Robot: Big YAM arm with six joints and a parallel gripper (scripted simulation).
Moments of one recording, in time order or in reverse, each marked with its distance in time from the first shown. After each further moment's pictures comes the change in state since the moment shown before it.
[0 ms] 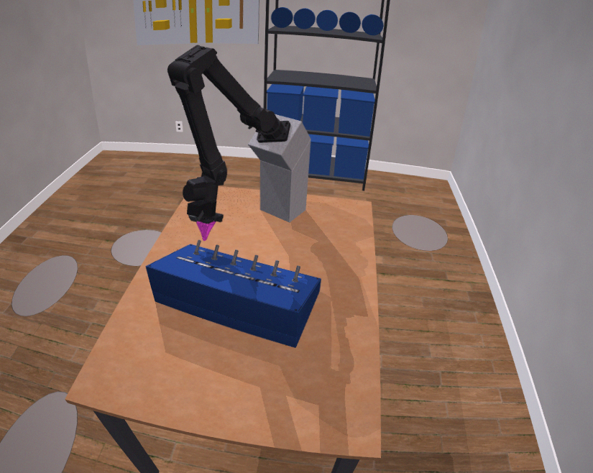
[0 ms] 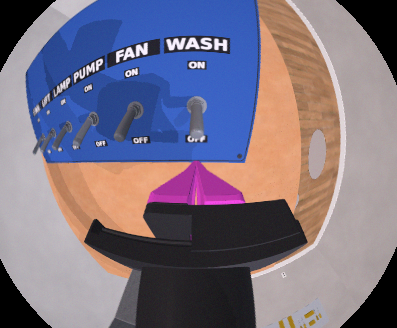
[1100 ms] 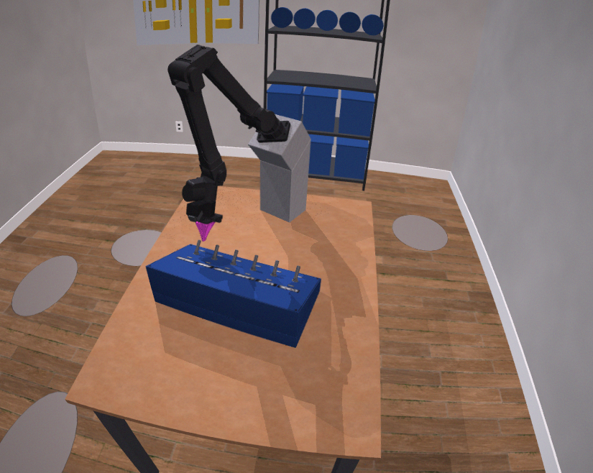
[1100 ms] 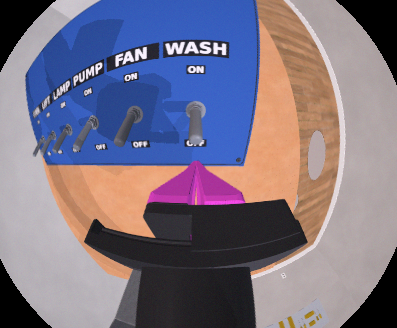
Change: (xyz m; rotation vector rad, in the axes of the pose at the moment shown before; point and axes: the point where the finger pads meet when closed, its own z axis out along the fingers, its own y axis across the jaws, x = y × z) arm -0.005 -0.001 0.001 0.003 -0.008 -0.002
